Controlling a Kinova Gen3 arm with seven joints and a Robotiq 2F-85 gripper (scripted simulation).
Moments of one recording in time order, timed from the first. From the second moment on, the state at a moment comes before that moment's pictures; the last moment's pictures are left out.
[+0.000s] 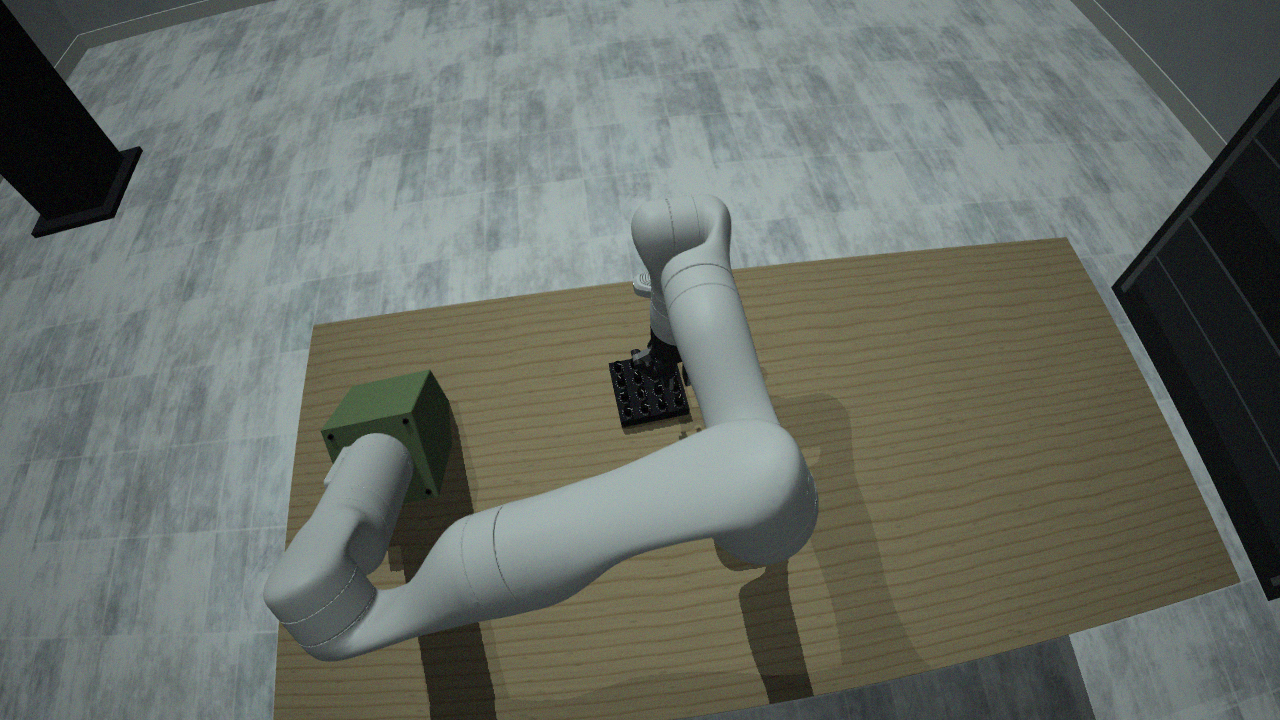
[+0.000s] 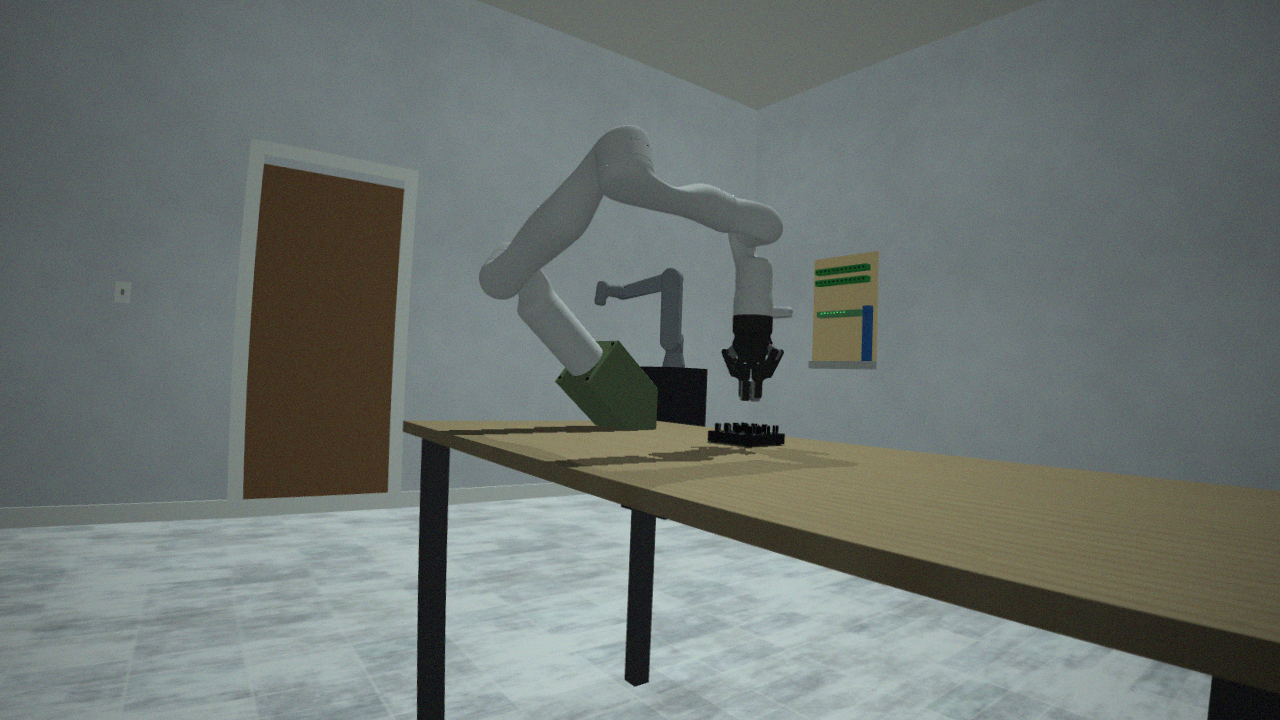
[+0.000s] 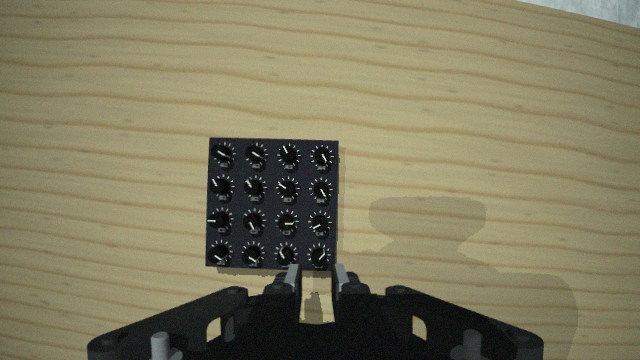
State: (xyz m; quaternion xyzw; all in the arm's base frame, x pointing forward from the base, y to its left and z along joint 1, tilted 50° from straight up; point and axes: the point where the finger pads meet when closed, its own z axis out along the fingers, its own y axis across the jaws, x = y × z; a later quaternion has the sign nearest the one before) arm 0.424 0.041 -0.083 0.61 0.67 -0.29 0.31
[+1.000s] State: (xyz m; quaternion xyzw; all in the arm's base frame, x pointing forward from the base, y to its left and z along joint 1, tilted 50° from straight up) arm 0.429 0.016 -0.104 0.60 0.68 -0.29 0.31
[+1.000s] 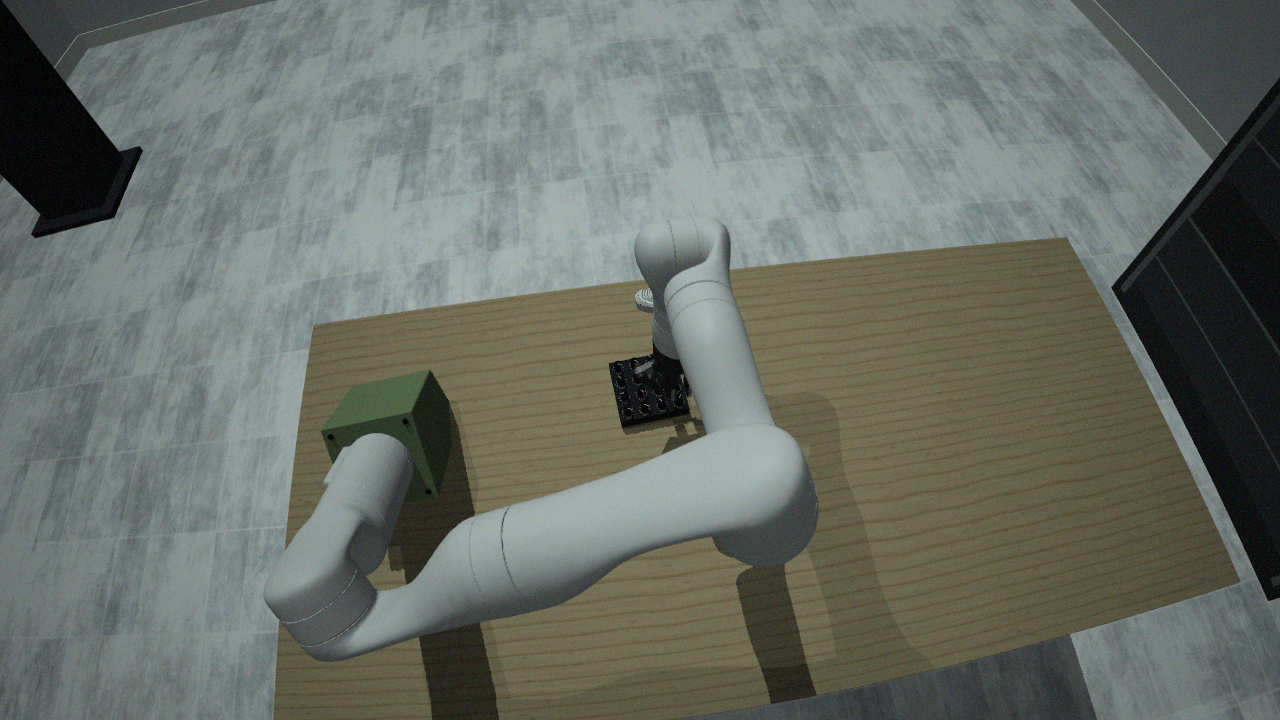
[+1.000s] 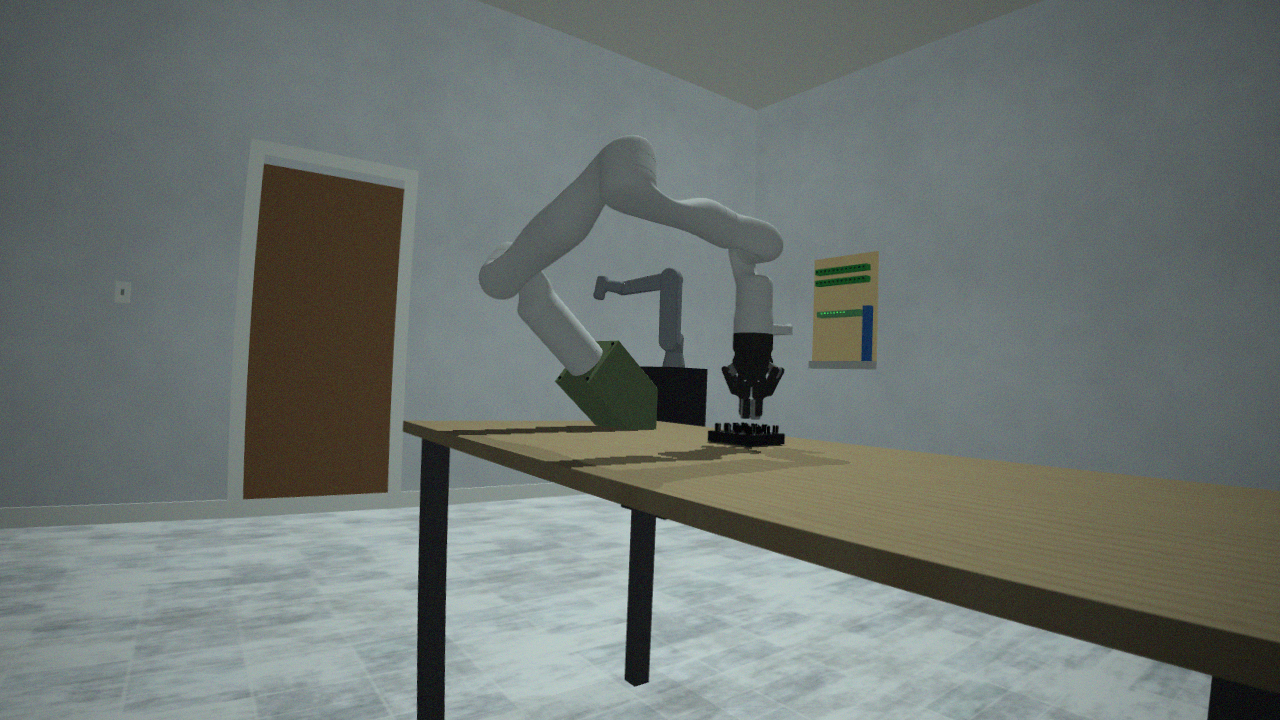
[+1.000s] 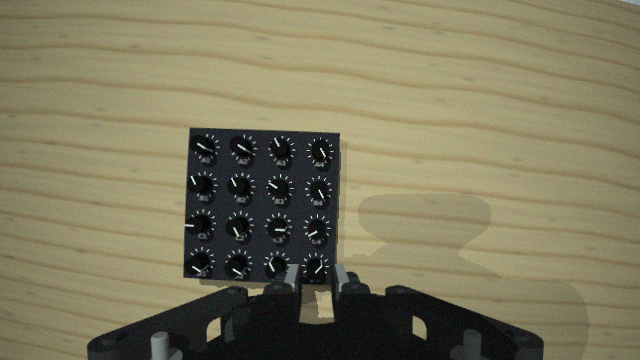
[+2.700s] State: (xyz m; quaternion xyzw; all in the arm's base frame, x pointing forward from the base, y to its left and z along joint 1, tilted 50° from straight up) arm 0.429 0.009 -0.110 0.60 0.68 -0.29 0.31
